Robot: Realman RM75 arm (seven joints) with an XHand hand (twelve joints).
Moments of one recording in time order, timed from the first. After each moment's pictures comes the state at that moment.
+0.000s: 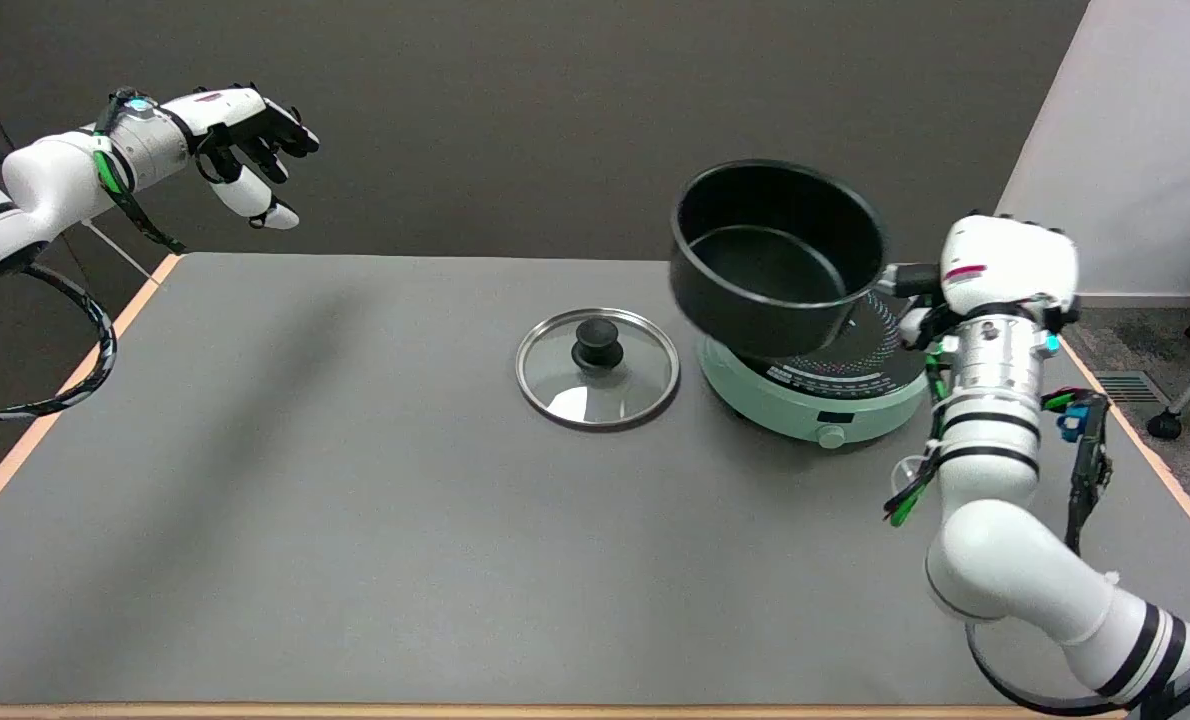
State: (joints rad) arm -0.03 -0.95 -1.99 1.83 1.80 1.25 -1.41
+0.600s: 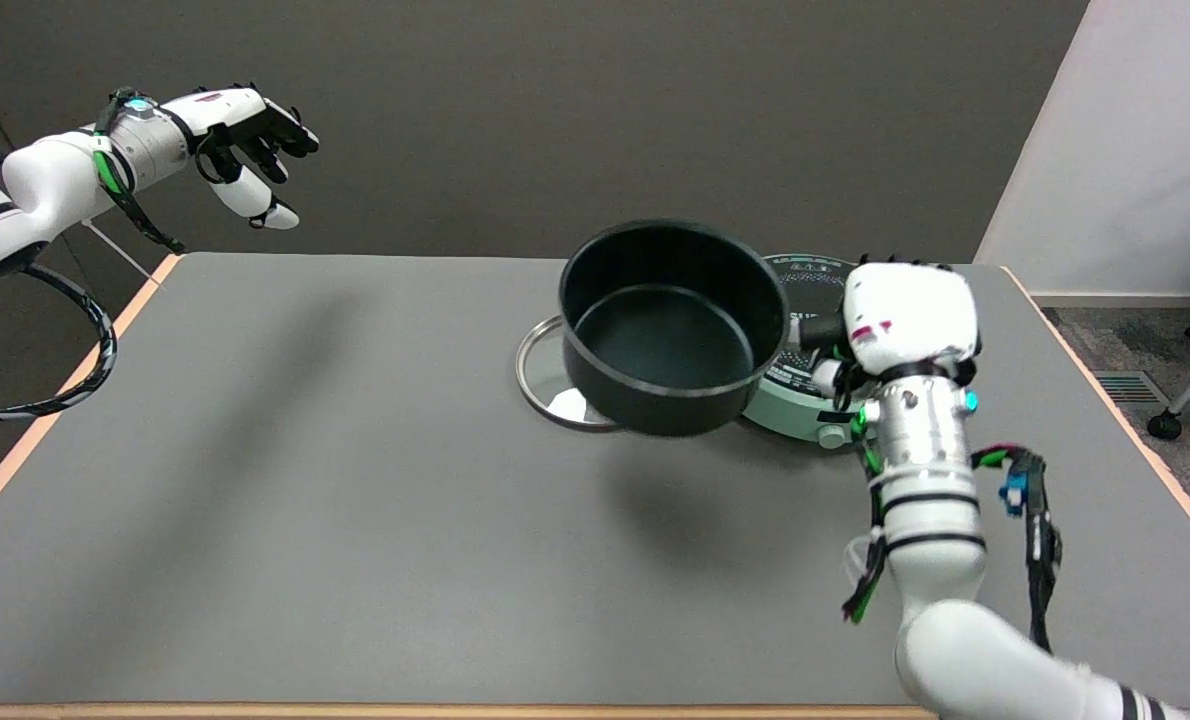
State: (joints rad) arm -0.11 -1.04 -2.13 1.86 1.57 1.17 -1.33
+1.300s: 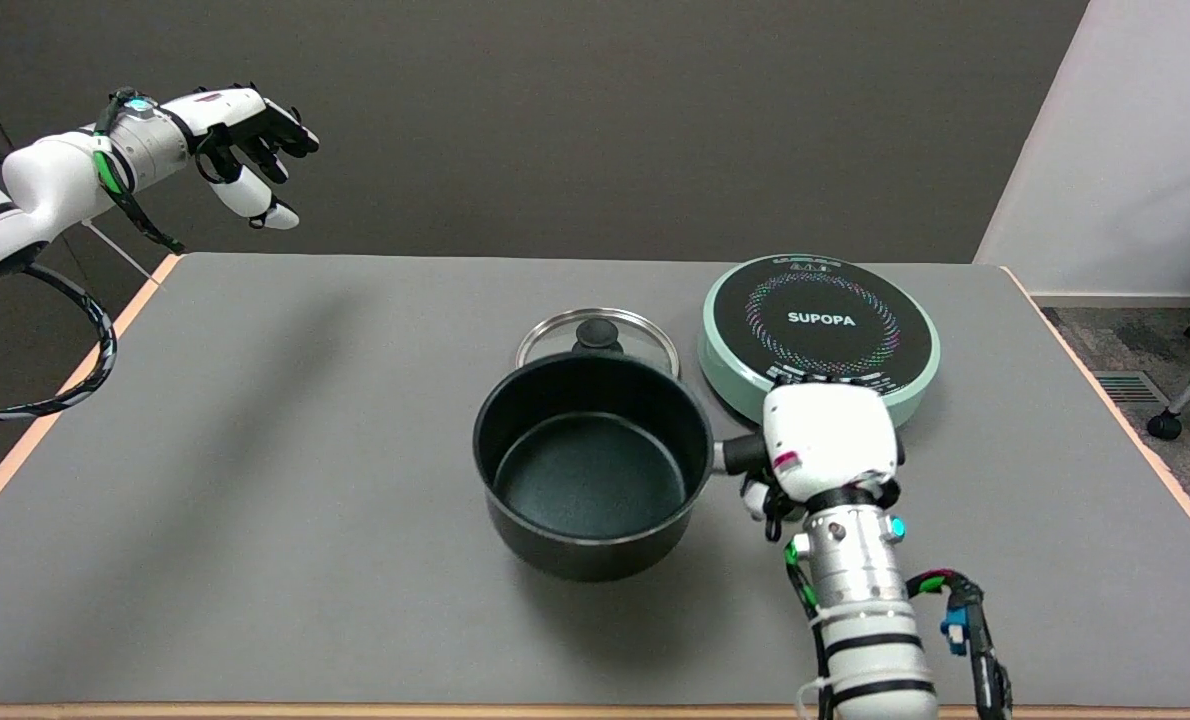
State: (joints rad) arm -0.28 -1.23 -2.25 1.79 1.34 1.15 -1.31
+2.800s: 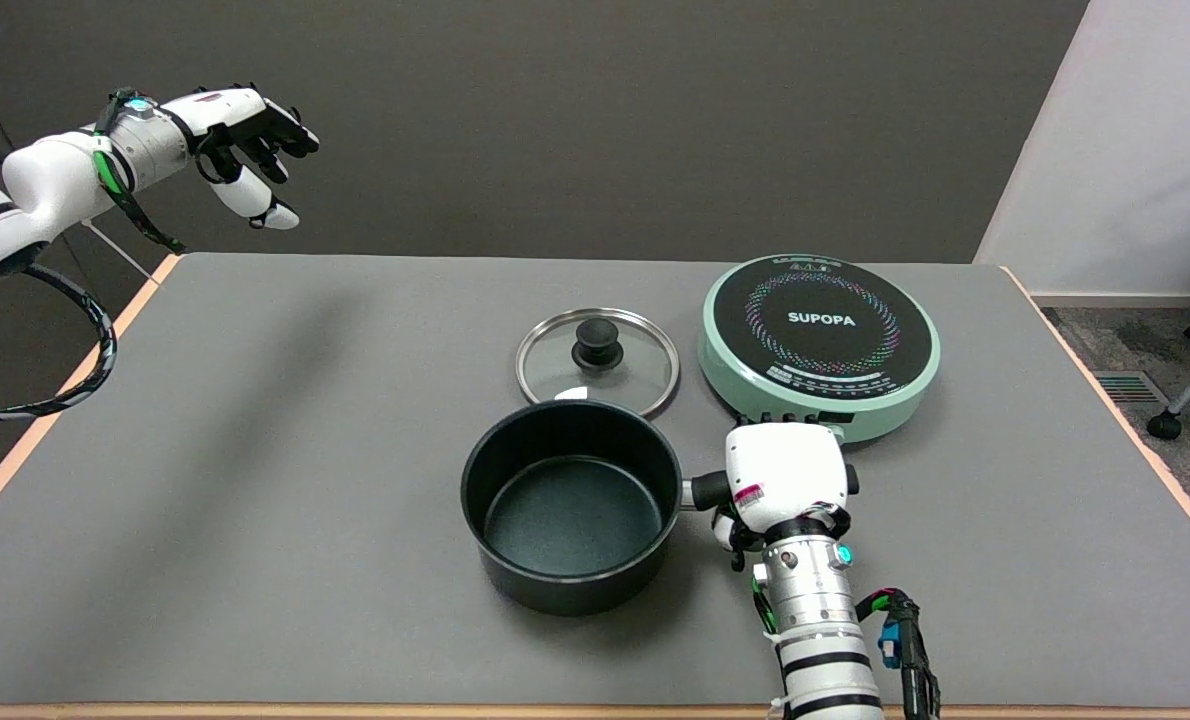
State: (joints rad) arm -0.21 -1.30 -2.29 1.54 1.30 1.16 -1.19
